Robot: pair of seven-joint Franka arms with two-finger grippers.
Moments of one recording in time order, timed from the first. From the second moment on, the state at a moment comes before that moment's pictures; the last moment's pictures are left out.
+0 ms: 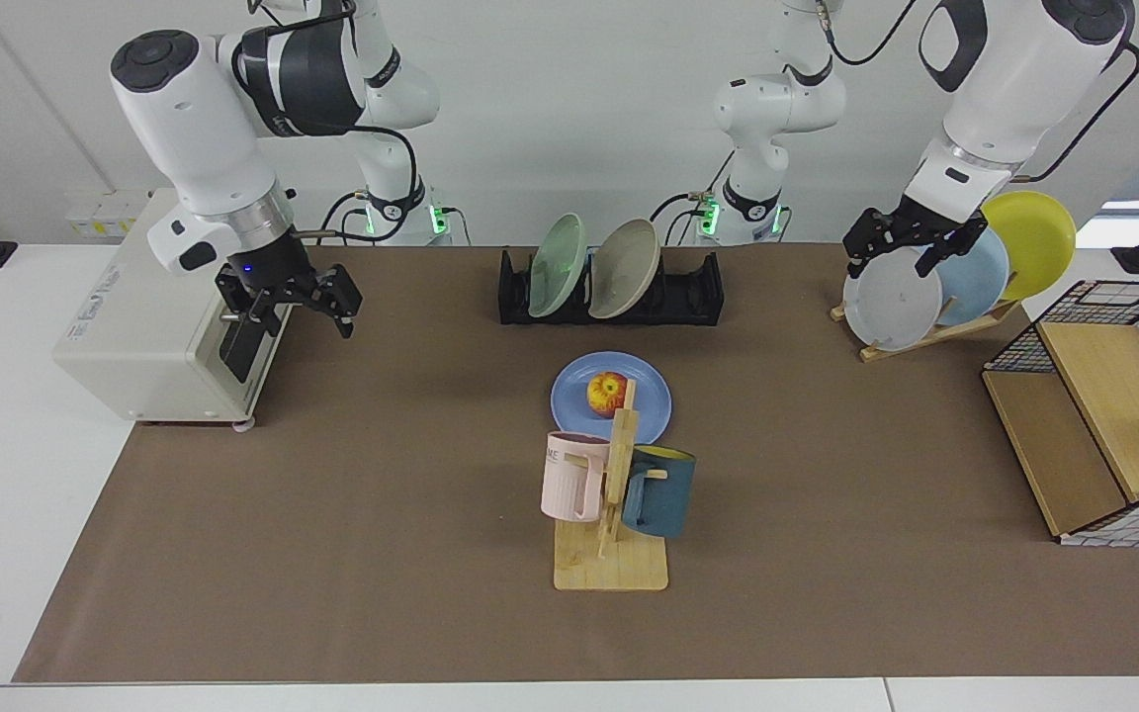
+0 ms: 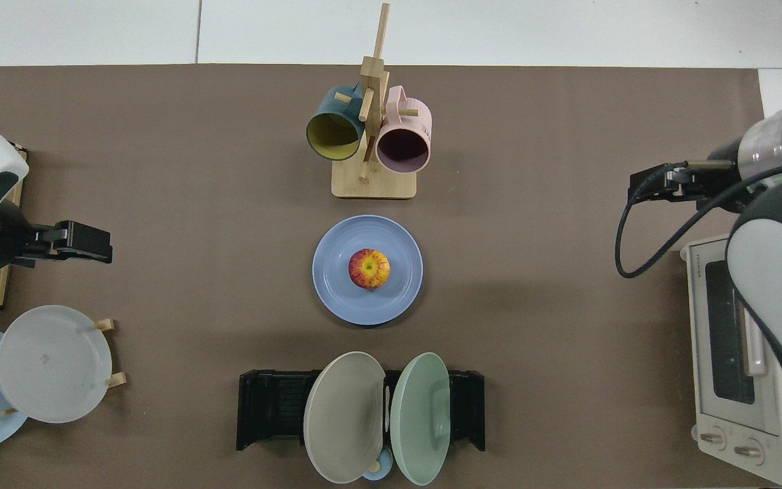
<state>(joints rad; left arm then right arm) 0.04 -0.04 -0.09 -1.68 -0.04 1.59 -0.05 0.16 0.06 -0.12 -1.65 0.06 1.77 0.13</state>
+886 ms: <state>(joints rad) 0.04 -0.04 -0.09 -1.68 -0.04 1.60 -0.05 0.20 -0.08 -0.11 -1.78 -0.01 1.79 0.27</state>
